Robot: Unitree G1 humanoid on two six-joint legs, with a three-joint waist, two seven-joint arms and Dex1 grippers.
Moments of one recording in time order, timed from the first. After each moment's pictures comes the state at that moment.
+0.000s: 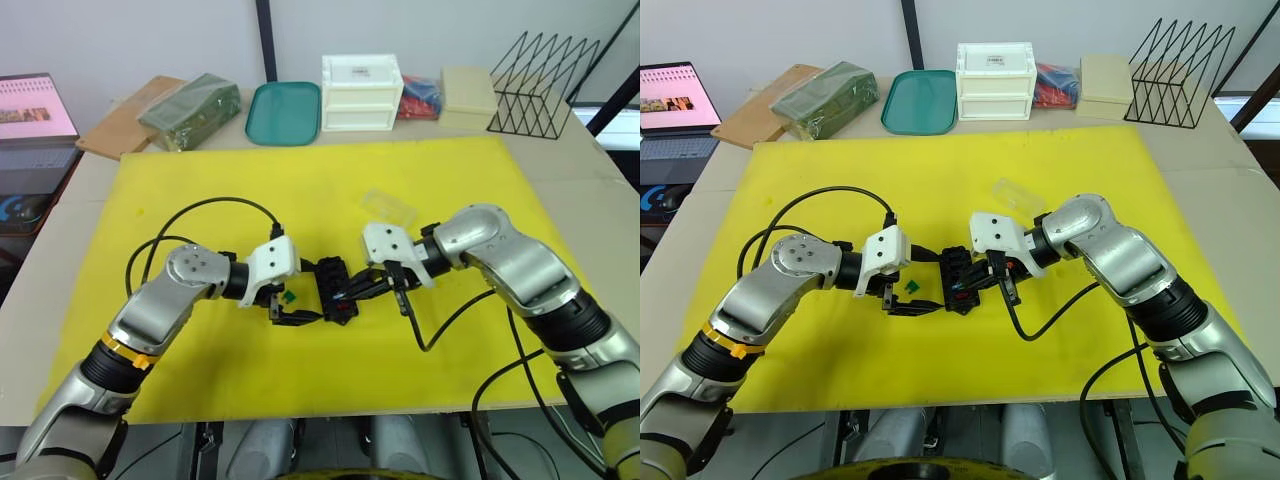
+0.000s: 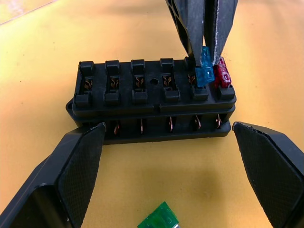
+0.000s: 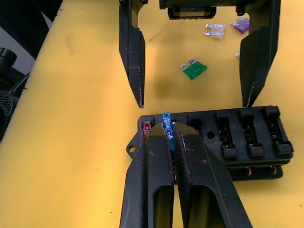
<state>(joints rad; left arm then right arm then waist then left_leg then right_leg) -0.47 0.66 -0.33 -0.23 -0.28 0.48 -1.08 -0.73 -0.76 0.45 -0.21 0.32 0.61 1.30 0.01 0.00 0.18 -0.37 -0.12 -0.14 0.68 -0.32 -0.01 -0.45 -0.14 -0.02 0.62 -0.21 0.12</state>
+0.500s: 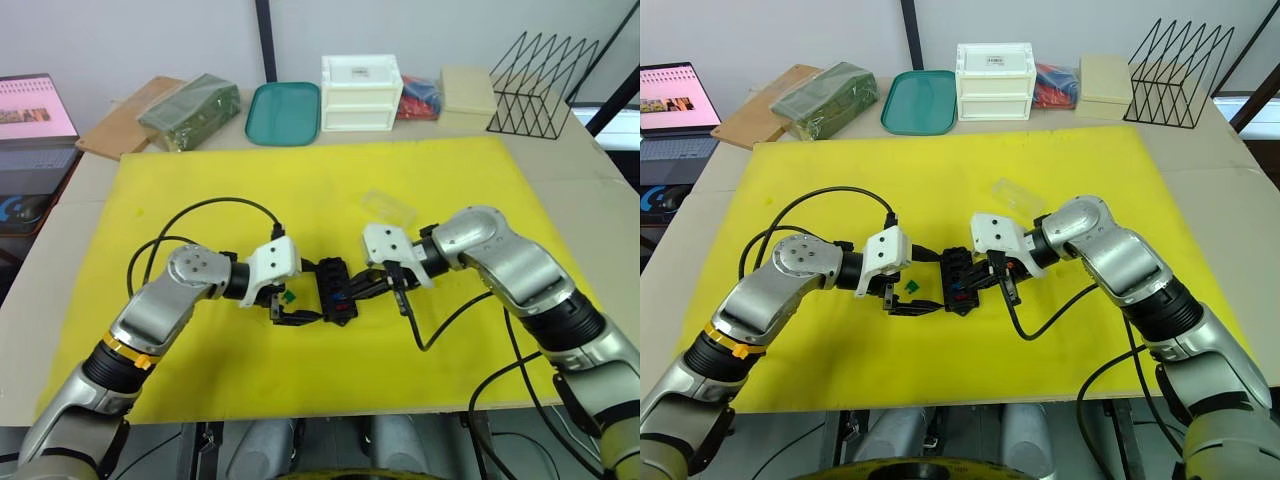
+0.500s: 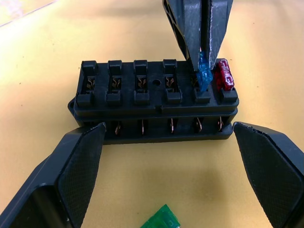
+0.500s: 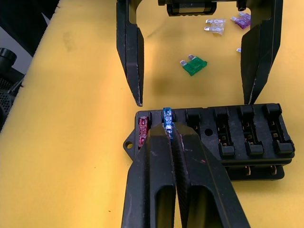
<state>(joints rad) -0.47 0.65 -0.33 -0.23 -0.26 0.47 -1.09 -0.72 -0.75 0.45 -0.17 0.30 0.57 1.31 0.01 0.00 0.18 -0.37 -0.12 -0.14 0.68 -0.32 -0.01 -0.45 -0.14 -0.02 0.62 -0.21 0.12</state>
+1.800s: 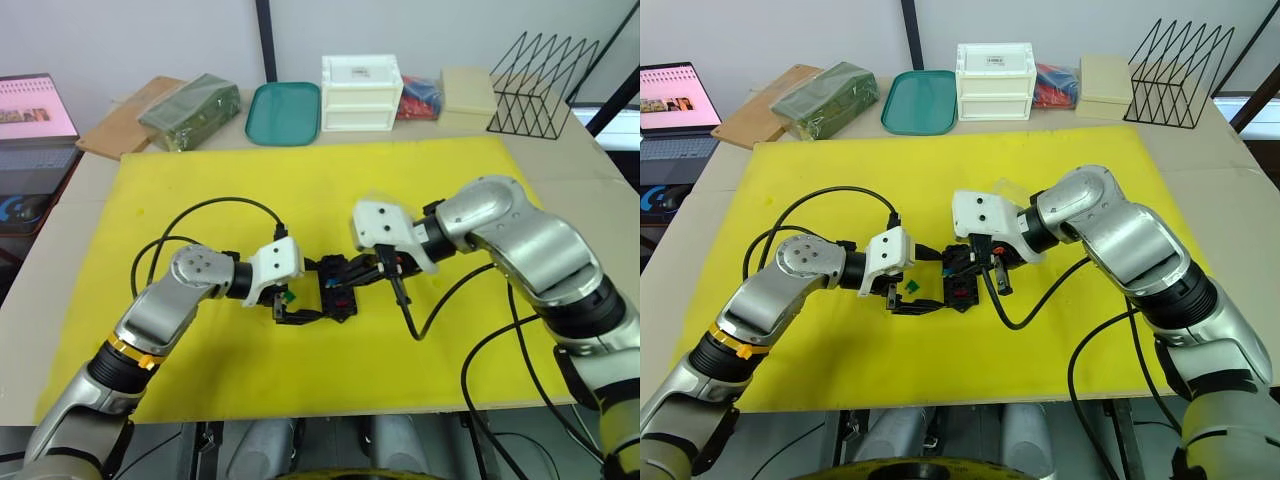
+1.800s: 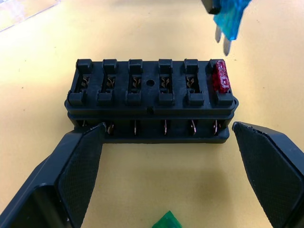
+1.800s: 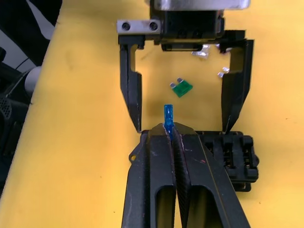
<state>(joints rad) -0.47 0.62 -0.33 -0.23 -0.23 0.47 -1.08 -0.88 -0.76 0.42 -0.39 0.31 0.91 1.29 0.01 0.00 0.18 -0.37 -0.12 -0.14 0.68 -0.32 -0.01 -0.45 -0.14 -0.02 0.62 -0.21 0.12</state>
